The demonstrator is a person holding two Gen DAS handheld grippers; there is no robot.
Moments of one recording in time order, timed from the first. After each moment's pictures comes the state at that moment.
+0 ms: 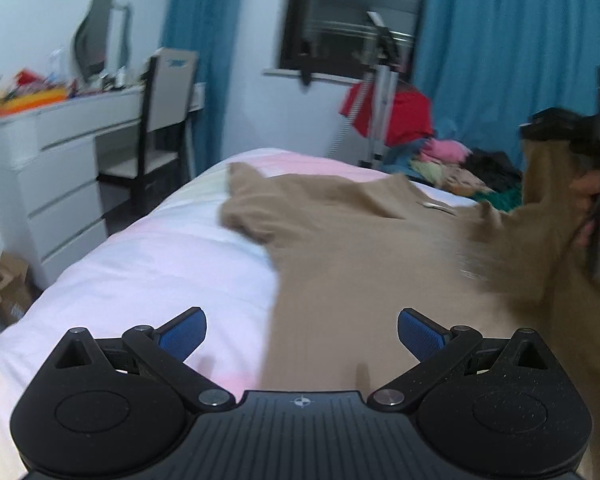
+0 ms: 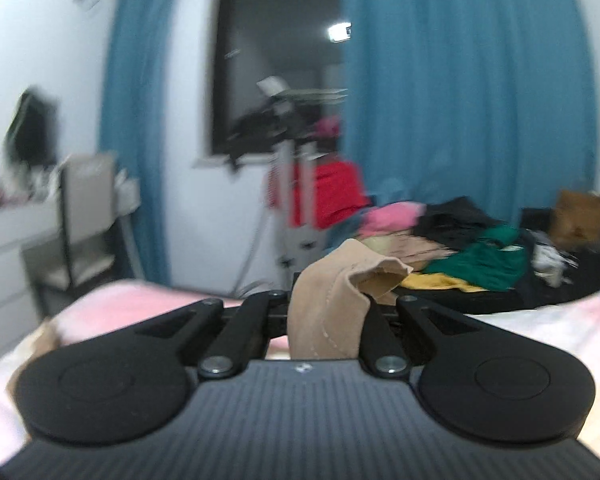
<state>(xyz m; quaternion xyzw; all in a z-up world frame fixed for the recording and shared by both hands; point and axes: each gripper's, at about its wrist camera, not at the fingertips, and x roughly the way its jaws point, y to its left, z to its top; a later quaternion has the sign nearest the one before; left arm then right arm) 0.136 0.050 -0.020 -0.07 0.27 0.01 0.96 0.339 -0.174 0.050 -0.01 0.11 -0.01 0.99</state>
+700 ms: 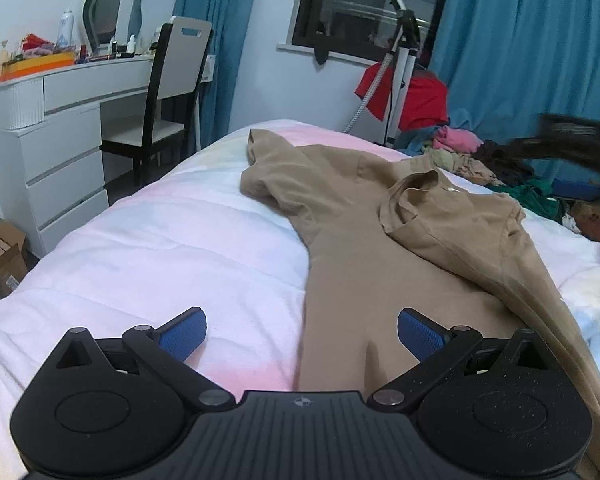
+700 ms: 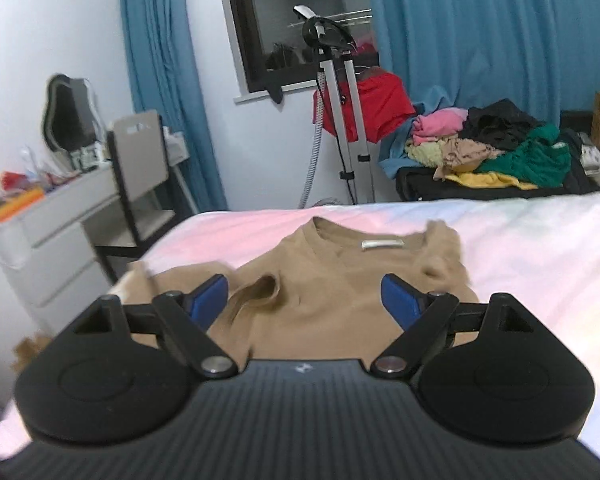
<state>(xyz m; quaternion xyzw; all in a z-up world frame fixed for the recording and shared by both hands) 0.146 0.059 -0.037 -0.08 0.30 0.01 0.95 0.248 -0.163 0.042 0.11 0.20 0.04 0.97</state>
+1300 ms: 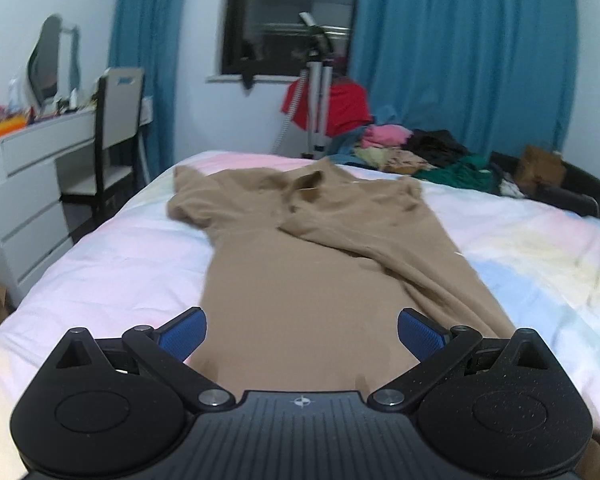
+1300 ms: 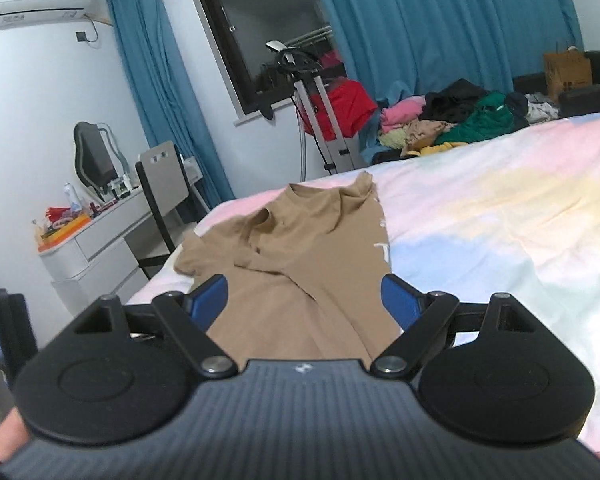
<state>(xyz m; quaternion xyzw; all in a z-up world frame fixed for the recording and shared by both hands) 0.054 -0.014 -0.001 0.00 0.26 -0.07 0.96 -0.002 -0.229 0.038 0.18 0.18 0.04 0.97</state>
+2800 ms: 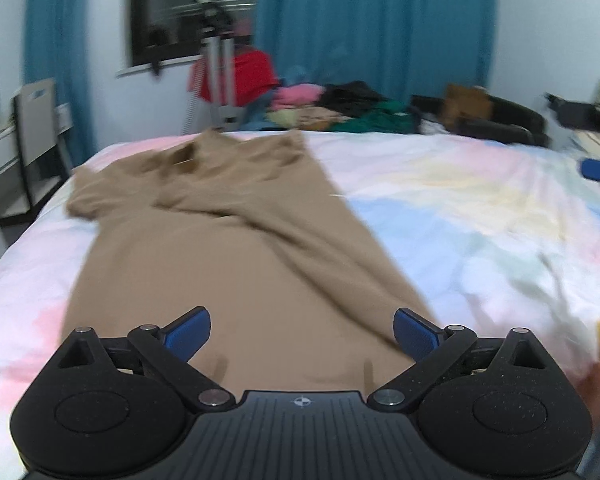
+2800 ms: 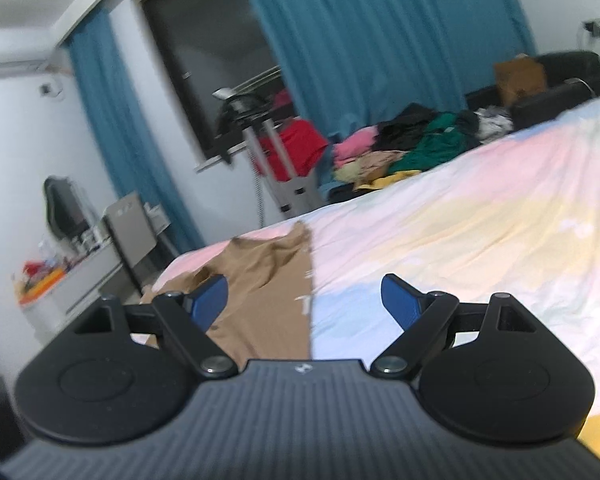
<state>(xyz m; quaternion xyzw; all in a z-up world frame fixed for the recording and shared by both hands) 0.019 -0.114 -0.013 0.07 0.30 -0.20 0.93 -0.020 -0.335 0.047 0.24 0.14 -0.02 0.96</state>
